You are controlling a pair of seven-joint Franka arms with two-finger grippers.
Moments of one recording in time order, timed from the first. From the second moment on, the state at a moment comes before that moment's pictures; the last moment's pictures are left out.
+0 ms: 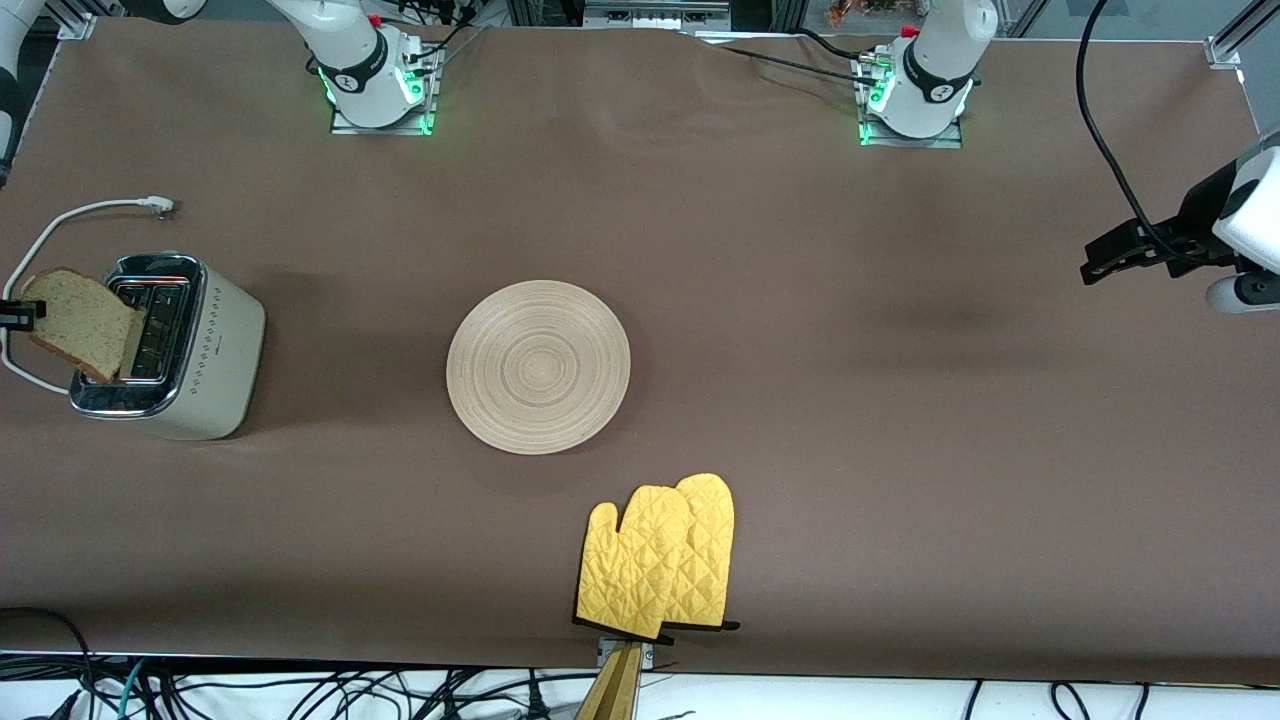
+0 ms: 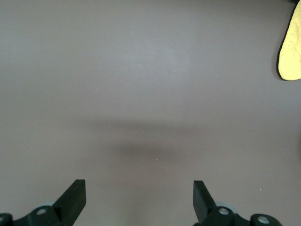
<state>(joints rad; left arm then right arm) 0.05 0.08 -0.05 -1.53 -0.01 1.55 -0.13 0.00 0.65 -0.49 -1.14 0.00 1.35 -0.35</state>
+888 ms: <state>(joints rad) 0.05 0.08 -0.05 -1.53 -0.01 1.55 -0.13 -0.01 0.67 -0.49 -1.14 0.01 1.34 -0.34</state>
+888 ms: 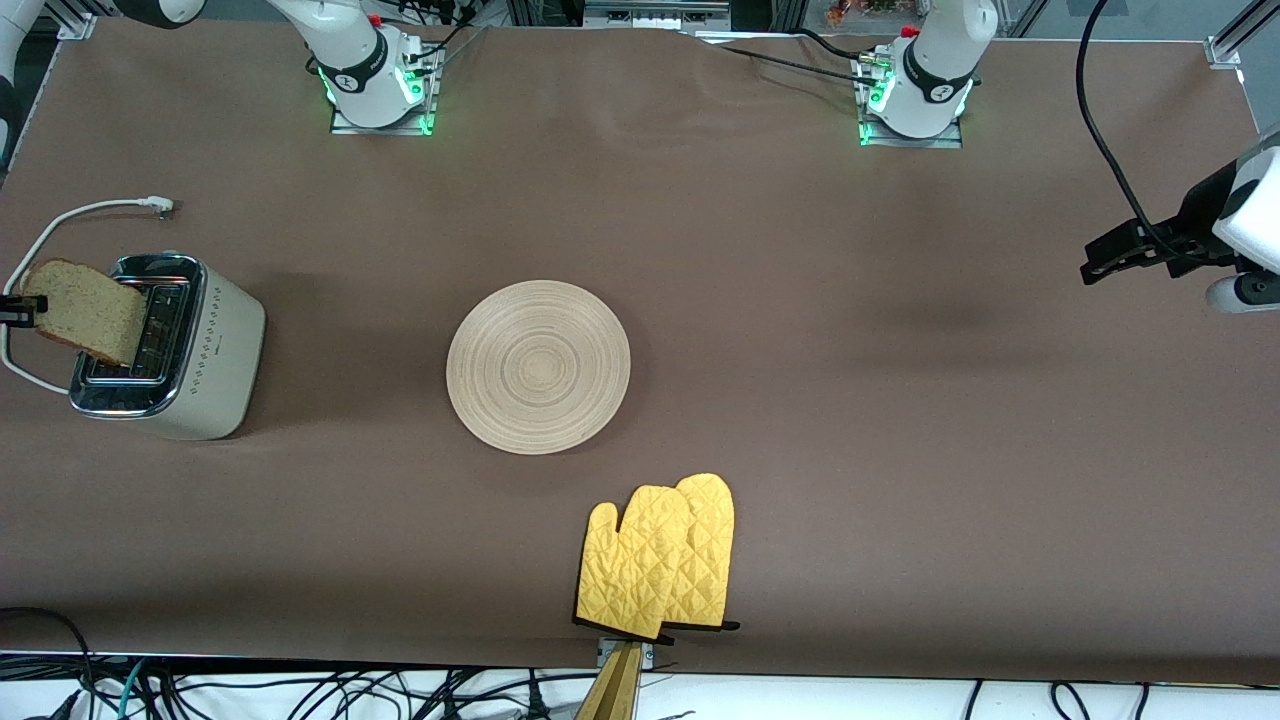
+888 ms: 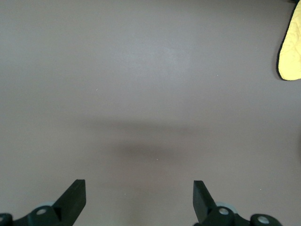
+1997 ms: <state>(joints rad) 0.05 0.08 -0.05 -1.53 -0.01 1.55 -0.13 0.01 0.75 -0.48 -1.15 0.10 1.45 -0.30</state>
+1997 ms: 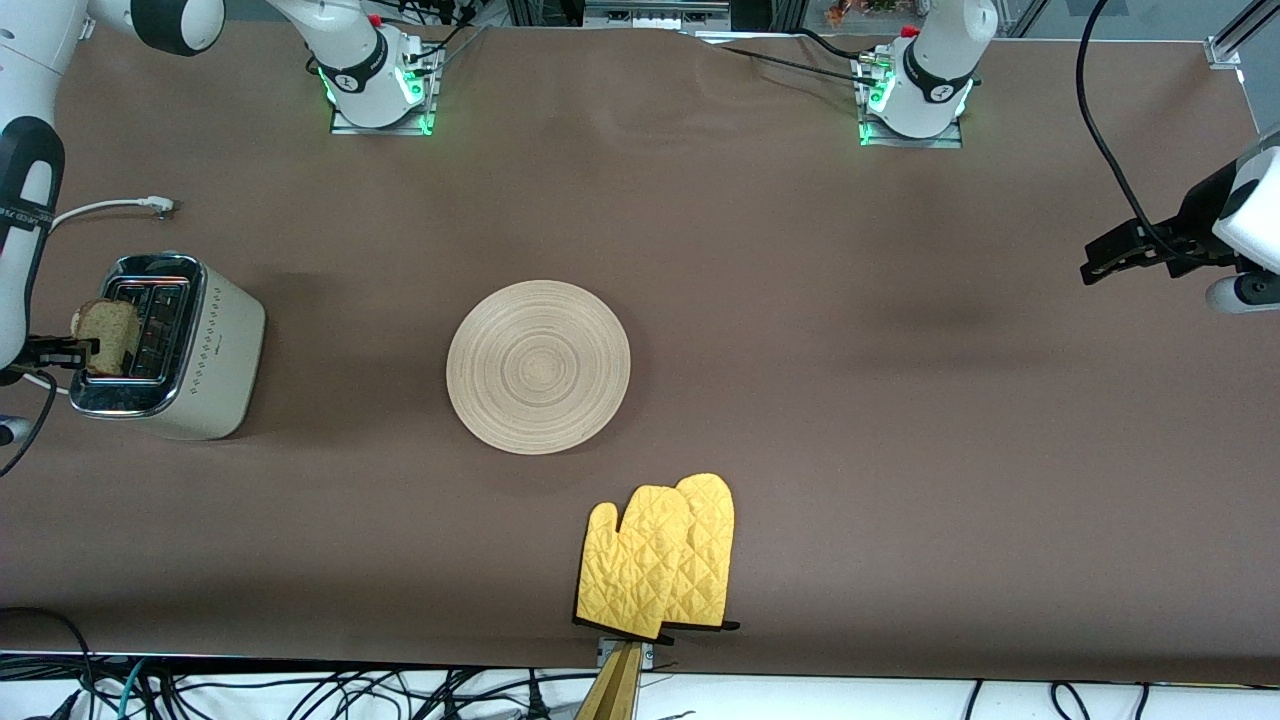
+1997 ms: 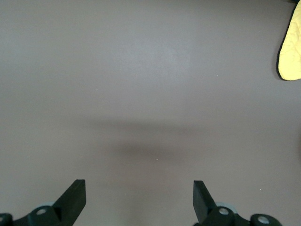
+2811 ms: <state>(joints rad) 0.05 0.08 -0.05 -1.53 -0.01 1.55 -0.13 0.03 0.62 -0.38 -1.04 0.19 1.46 -0.31</state>
